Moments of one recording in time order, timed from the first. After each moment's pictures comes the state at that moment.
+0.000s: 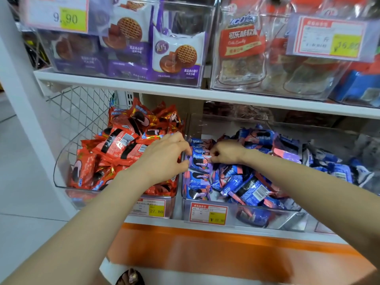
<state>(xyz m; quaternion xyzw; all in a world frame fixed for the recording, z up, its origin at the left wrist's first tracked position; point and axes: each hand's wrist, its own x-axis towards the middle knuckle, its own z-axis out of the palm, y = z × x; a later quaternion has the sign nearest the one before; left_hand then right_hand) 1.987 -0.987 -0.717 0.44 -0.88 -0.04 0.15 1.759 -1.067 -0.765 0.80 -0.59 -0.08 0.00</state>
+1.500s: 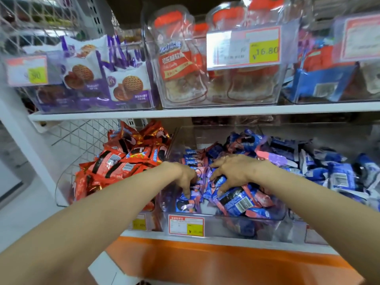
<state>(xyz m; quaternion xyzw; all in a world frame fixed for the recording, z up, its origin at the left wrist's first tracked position) 1.879 -1.048 -0.747 0.43 -0.84 -0.03 -0.32 1.720 -1.009 -0.741 0.85 -0.49 -0.20 0.00</state>
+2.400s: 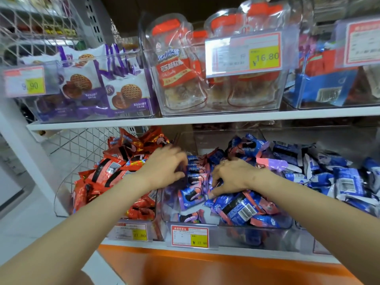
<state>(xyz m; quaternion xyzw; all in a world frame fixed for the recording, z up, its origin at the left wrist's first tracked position) 1.933 -1.024 -0.710 0.44 -0.89 0.10 0.02 1.726 -1.011 -0.746 0.84 -0.53 -0.13 -0.03</state>
